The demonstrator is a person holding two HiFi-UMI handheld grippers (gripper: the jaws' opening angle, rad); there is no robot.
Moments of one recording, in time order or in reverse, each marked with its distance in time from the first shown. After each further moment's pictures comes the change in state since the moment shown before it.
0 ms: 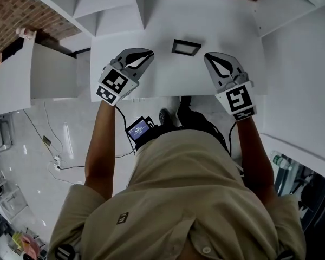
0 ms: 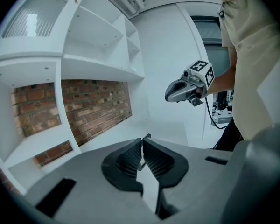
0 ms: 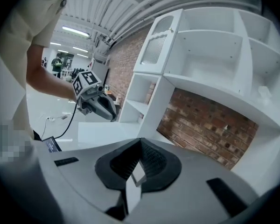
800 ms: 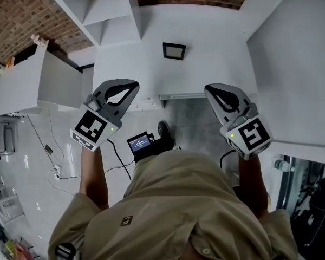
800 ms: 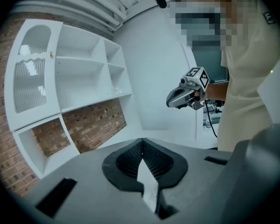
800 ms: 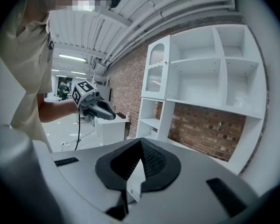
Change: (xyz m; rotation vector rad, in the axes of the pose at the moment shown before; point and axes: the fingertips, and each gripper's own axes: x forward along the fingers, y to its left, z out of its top) left arm -0.143 -0.143 0.111 0.080 0.008 0.069; right arm -0.184 0.082 0.070 0.199 -0.158 0.093
